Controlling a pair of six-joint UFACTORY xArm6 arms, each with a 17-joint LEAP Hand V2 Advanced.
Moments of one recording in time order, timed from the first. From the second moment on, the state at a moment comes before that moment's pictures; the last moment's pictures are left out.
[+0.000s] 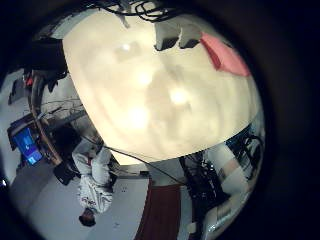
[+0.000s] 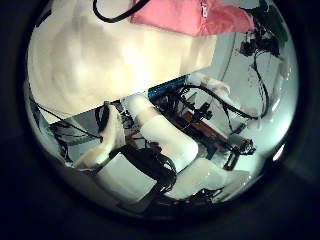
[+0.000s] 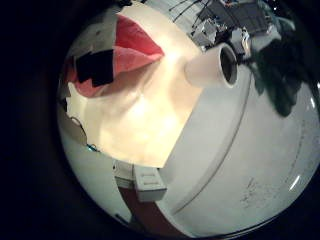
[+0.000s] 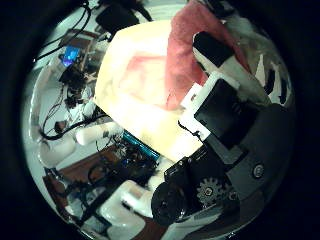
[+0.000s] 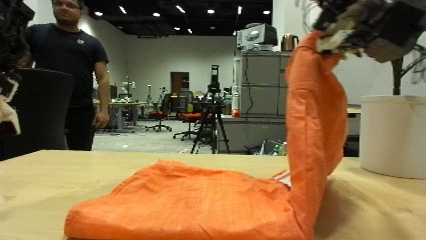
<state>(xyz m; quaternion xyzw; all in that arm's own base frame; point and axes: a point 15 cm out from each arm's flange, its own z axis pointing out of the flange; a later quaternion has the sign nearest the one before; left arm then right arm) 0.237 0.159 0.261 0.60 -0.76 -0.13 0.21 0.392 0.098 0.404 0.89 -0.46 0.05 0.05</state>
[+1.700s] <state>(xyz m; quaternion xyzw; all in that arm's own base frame) 0.235 0.054 0.310 0.58 -0.78 -0.12 0.20 0.329 0.102 0.470 0.86 -0.51 -0.03 0.03</state>
